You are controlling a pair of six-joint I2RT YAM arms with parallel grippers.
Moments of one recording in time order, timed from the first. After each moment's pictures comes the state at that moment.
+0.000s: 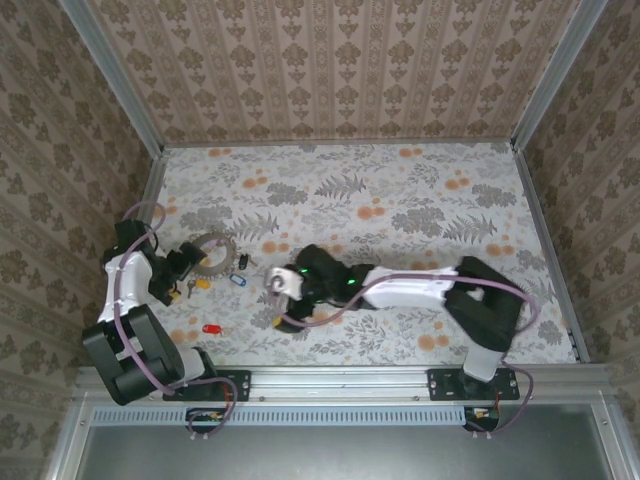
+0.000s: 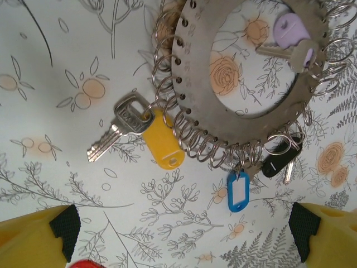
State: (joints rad) left arm 0.38 1.28 0.84 -0.88 0.34 -0.46; right arm 1.04 1.81 1.08 0.06 -0.33 -0.29
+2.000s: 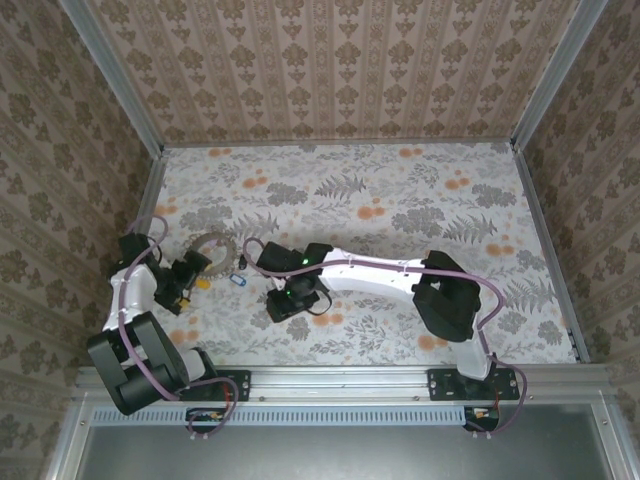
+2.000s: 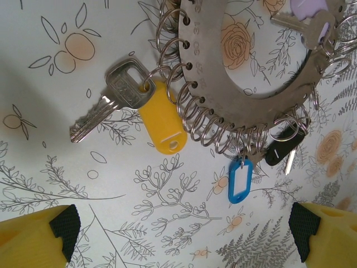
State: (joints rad) left arm 0.40 1.23 0.71 -0.79 0.42 -0.49; right arm 1.09 2.01 1.60 -0.85 -0.19 0.69
